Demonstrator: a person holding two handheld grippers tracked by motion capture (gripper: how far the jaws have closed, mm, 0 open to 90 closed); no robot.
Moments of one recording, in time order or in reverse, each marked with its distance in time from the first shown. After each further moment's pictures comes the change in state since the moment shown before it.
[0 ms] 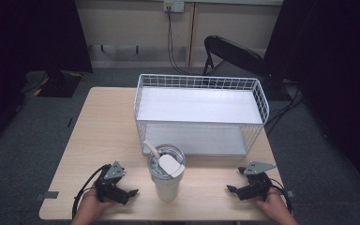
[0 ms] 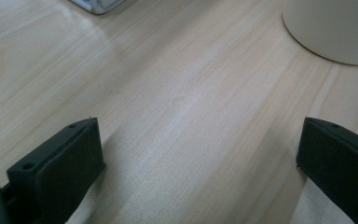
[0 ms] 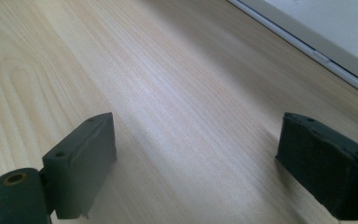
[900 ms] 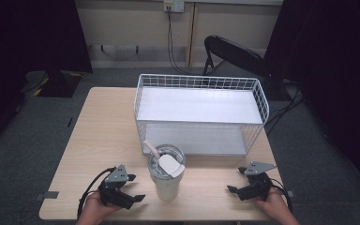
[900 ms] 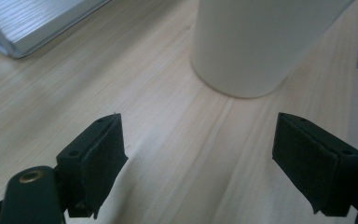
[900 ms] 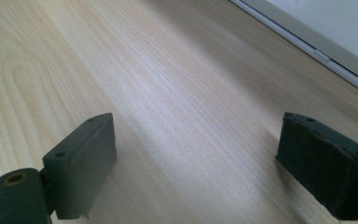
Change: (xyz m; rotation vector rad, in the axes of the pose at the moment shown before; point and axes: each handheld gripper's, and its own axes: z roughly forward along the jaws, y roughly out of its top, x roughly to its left) left arm -0.028 0.020 -0.013 -0.055 -0.189 0.006; right arm -0.001 -0.001 -0.001 -0.001 0.008 -0.005
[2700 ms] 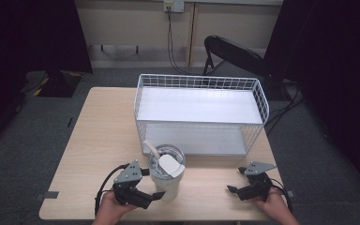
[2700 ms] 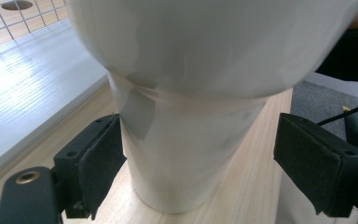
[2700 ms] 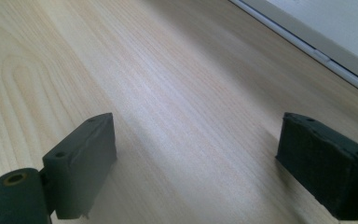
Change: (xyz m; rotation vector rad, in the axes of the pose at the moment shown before) left arm -0.038 0.055 0.003 -0.204 -0.046 0.057; right arm 0.000 0.000 0.000 0.001 0.000 -0.001
